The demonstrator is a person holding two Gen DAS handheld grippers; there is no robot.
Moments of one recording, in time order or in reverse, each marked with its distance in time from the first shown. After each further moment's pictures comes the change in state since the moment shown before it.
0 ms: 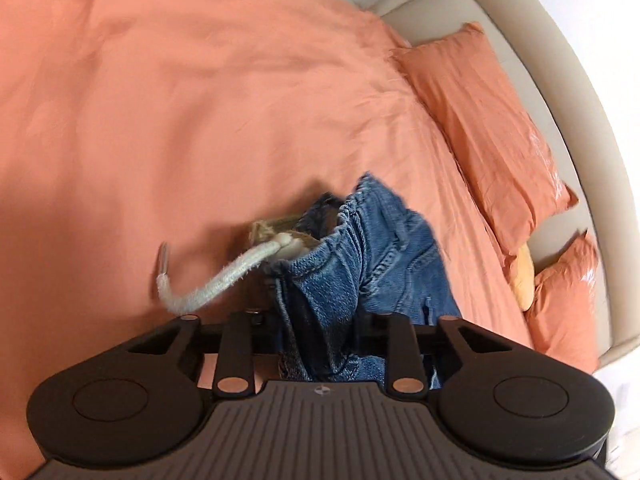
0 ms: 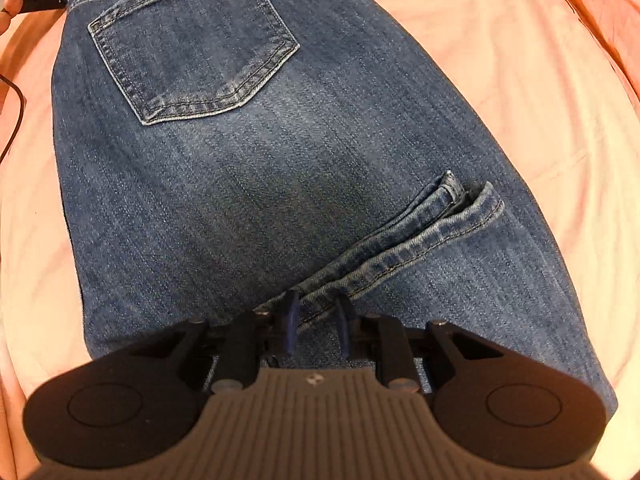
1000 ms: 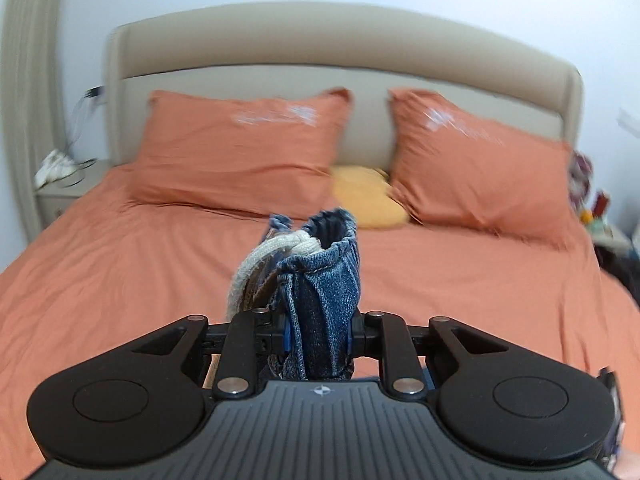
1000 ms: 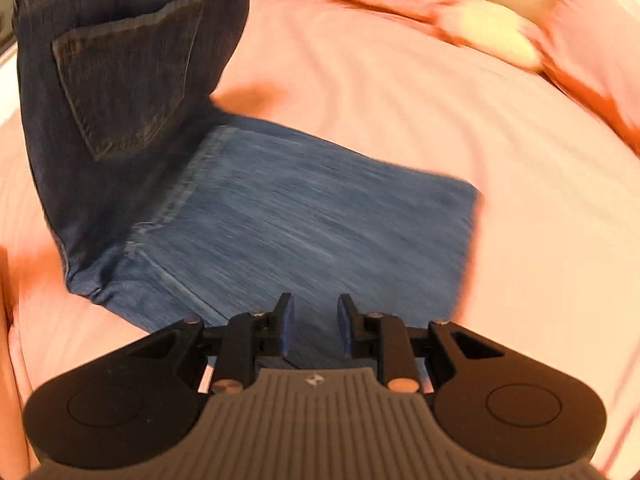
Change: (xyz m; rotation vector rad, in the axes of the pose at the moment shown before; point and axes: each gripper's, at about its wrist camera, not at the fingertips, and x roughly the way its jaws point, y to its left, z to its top) left arm 0.008 -0.459 -0.203 0.913 -0.132 0.045; right arm -0.112 -0.109 -0.240 0.515 -0.346 -0.051
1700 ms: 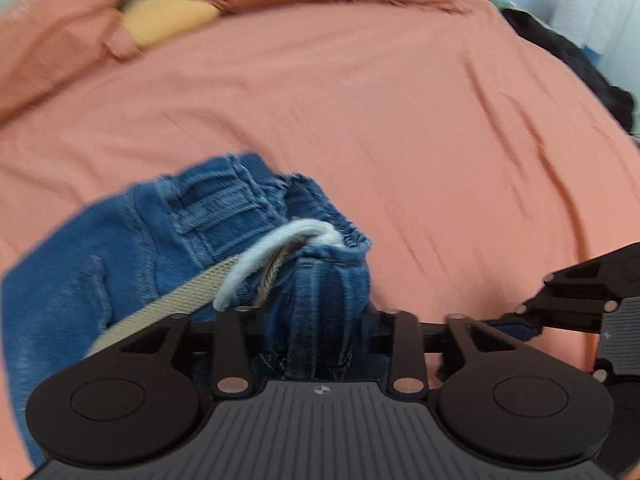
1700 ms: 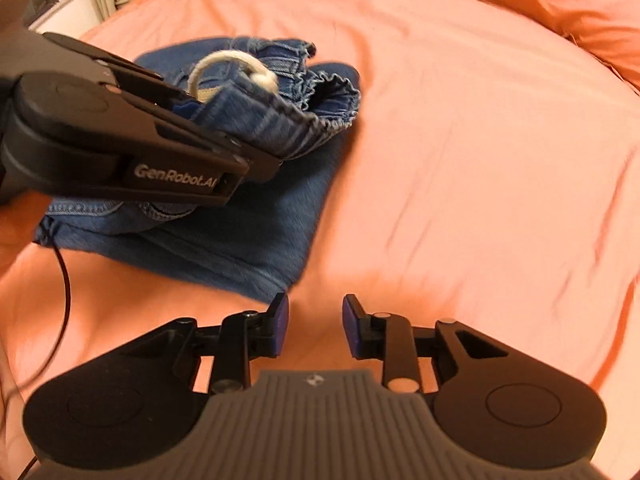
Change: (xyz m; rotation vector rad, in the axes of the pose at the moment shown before) left arm 0.140 -0.158 -0.142 0.313 0.500 -0.287; right arm -0.011 -0.066 -0.084 0.142 0.062 -0.038
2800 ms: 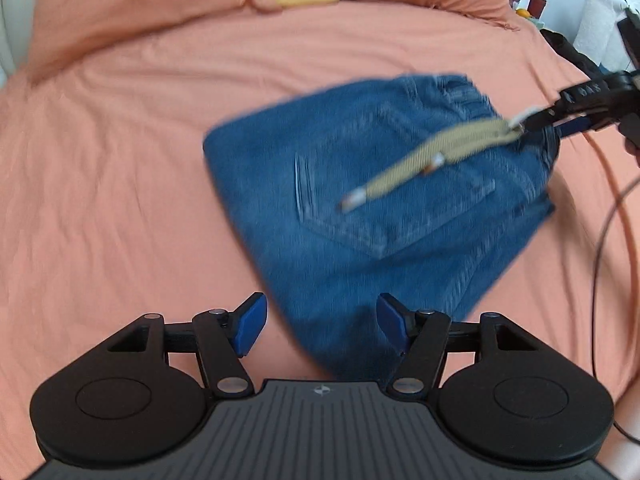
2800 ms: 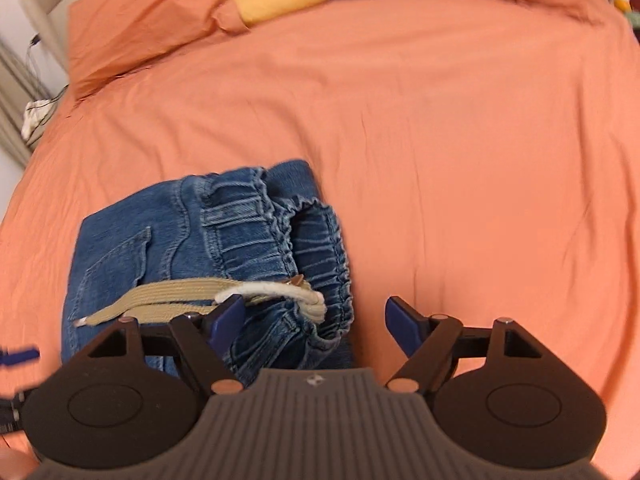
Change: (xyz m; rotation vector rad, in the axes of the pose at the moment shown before) left arm -0.112 0.215 -0.161 -0.061 -0.023 0.025; right arm -0.002 0.004 0.088 0.481 -0.066 -0.050
